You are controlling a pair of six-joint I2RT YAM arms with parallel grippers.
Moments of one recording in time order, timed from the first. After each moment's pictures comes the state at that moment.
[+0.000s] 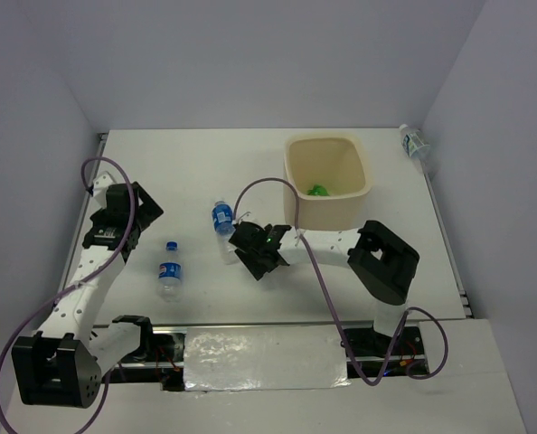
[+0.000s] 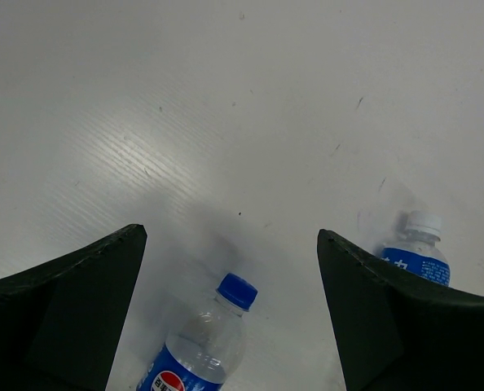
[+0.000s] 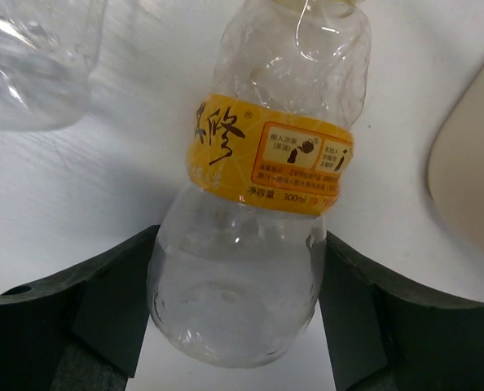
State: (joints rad) left arm -0.03 1.02 0.78 -0.45 -0.38 -0.66; right arm 1.04 1.82 1.16 -0.54 0.37 0.31
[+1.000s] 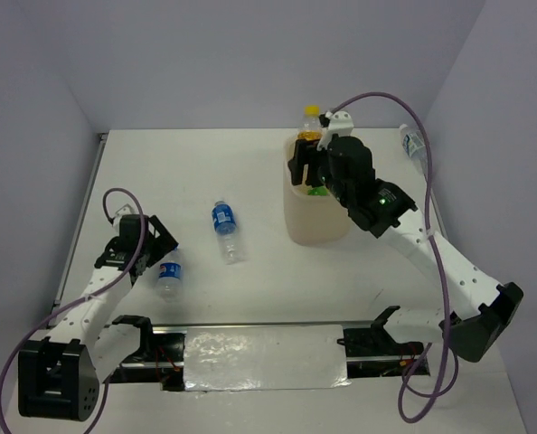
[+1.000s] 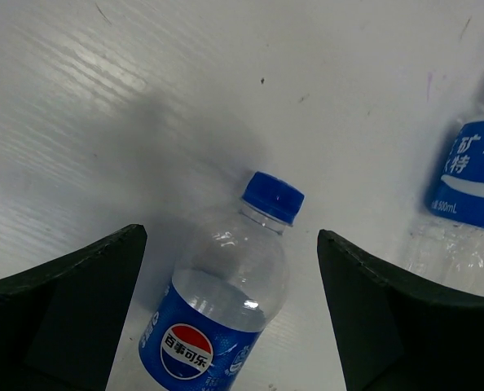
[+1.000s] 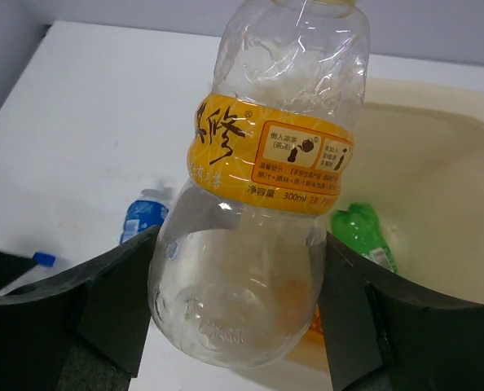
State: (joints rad) left arm -0.05 0.94 0.50 -0.41 -0.17 -0.71; right arm 0.70 1.22 1.35 -0.41 0.31 0.26
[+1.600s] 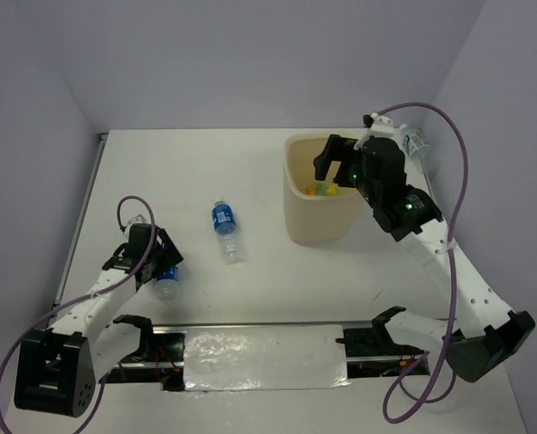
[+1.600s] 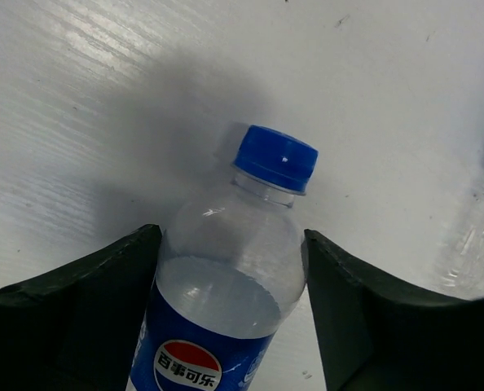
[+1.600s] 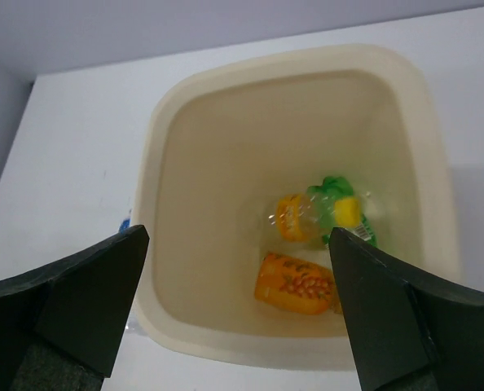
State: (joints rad) left arm -0.11 0.97 0.41 -0.38 -0.14 -0.68; right arm 0.47 1.13 1.27 -0.46 0.22 0.41
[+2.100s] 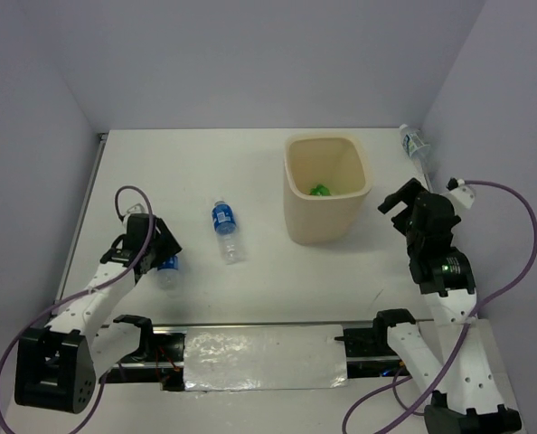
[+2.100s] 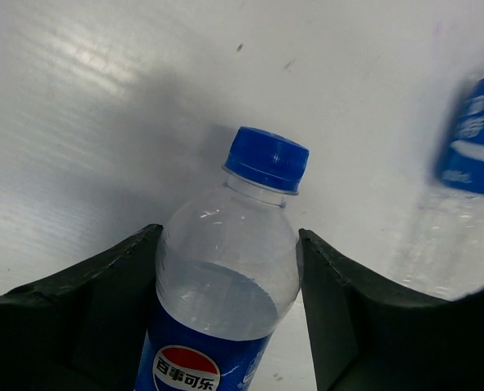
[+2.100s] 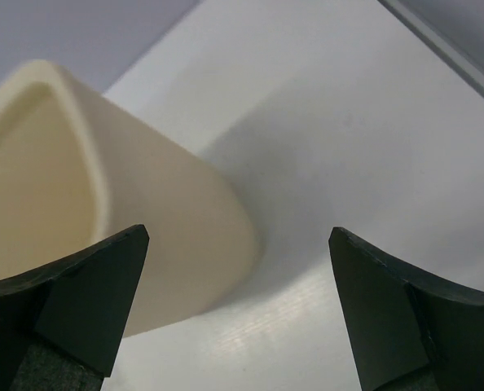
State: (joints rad) left arm -0.11 1.00 0.46 -0.37 -0.14 -0.68; right arm 0.09 0.70 0.96 -0.65 0.35 0.64
